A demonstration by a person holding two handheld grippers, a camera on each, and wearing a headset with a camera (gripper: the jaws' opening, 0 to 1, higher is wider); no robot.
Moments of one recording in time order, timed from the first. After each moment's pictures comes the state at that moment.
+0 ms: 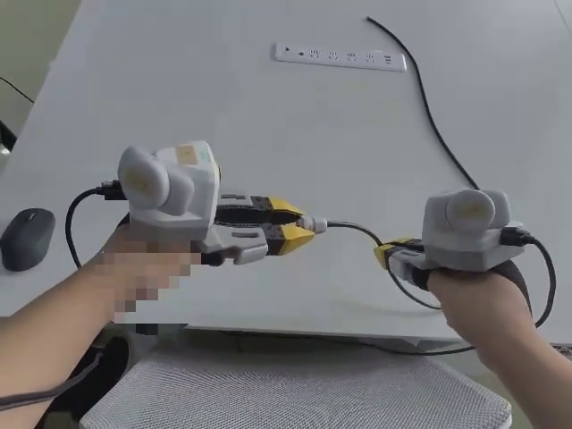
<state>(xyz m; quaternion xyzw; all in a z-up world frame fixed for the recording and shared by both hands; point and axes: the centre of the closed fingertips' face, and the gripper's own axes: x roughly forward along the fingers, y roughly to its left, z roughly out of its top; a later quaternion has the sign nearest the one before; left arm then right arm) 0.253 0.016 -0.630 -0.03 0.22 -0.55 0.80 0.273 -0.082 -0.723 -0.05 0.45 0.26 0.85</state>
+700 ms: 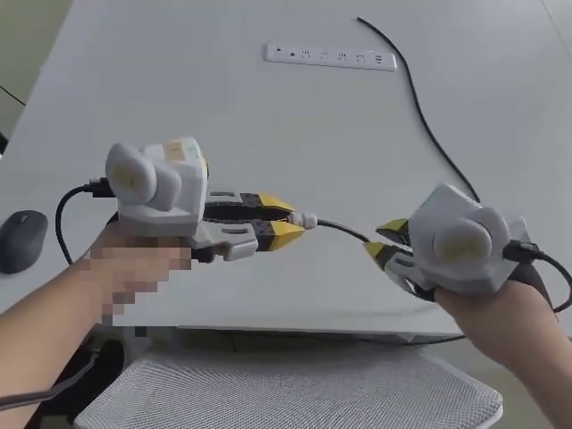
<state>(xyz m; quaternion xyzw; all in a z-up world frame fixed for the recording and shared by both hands) 0.253 0.018 -0.629 -0.03 0.23 -0.55 0.80 0.262 -0.058 -0.662 -0.24 0.32 0.37 0.84</state>
